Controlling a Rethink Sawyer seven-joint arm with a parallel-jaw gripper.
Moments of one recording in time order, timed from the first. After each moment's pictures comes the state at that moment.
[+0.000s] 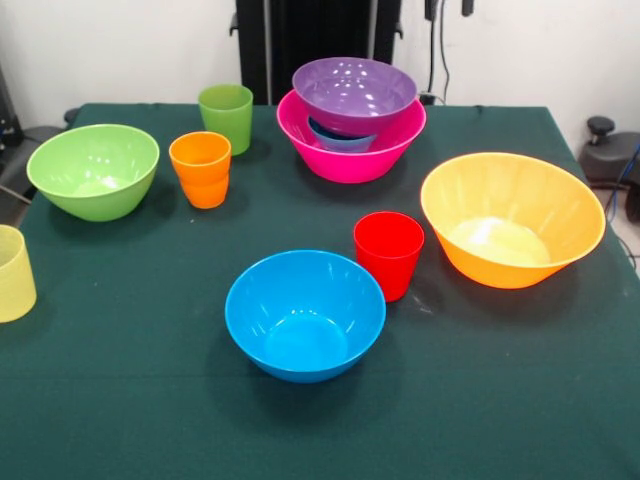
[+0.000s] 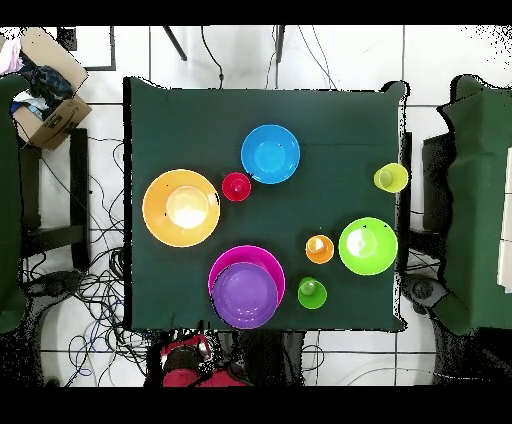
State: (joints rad) arm 0.07 -0.97 -0.05 2.48 -0.52 -0.22 1.97
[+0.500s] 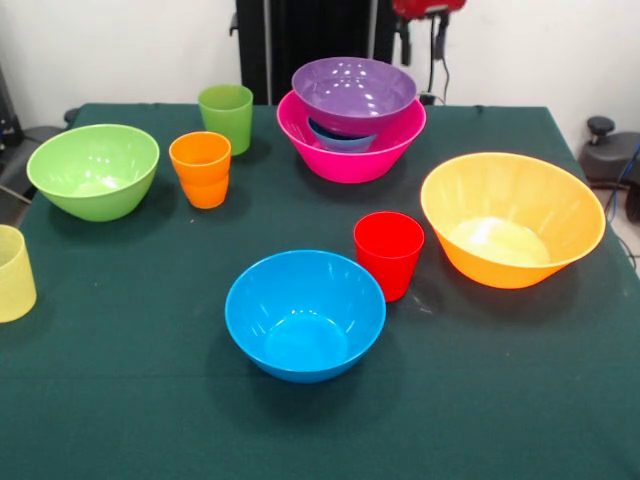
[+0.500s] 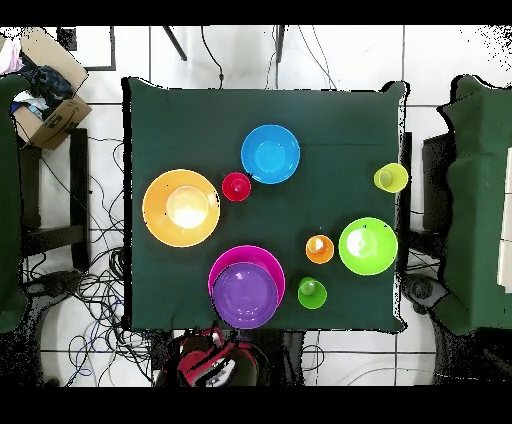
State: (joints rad) arm 0.12 -0.63 -0.16 2.32 -0.58 -0.28 1.97
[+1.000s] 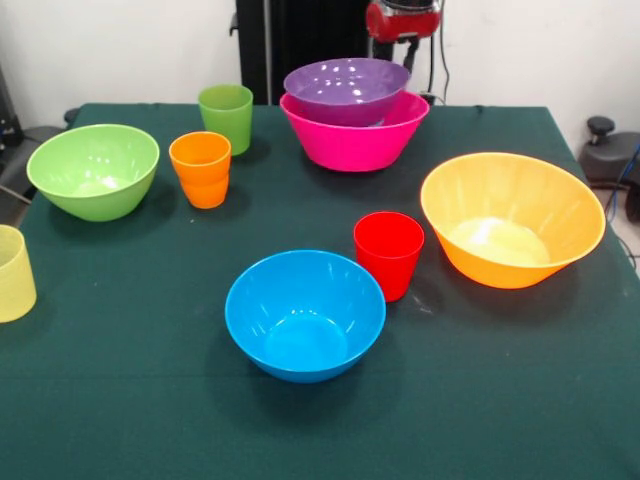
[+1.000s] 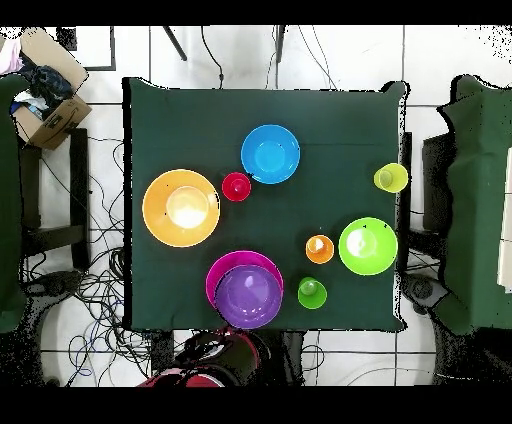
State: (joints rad) arm 0.20 -0.45 -0.26 2.23 -0.59 -0.28 1.97
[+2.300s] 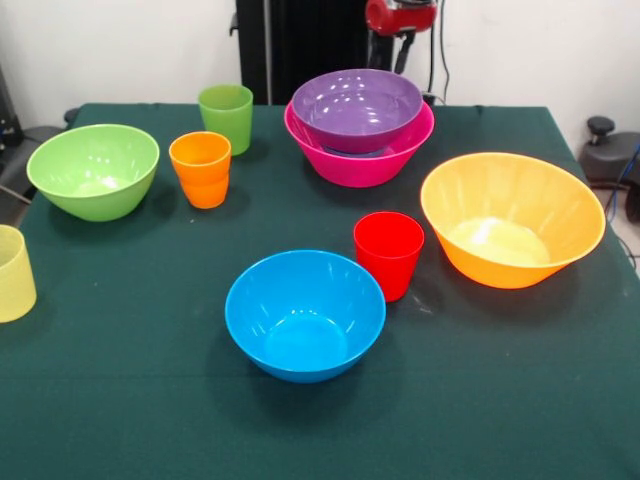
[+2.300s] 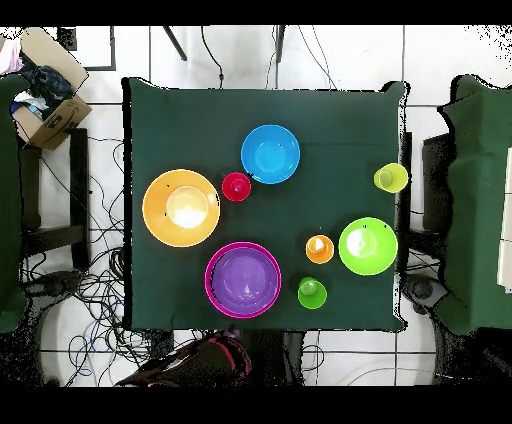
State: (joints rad) arm 0.36 -0.43 -0.35 2.20 -0.63 -0.28 1.97
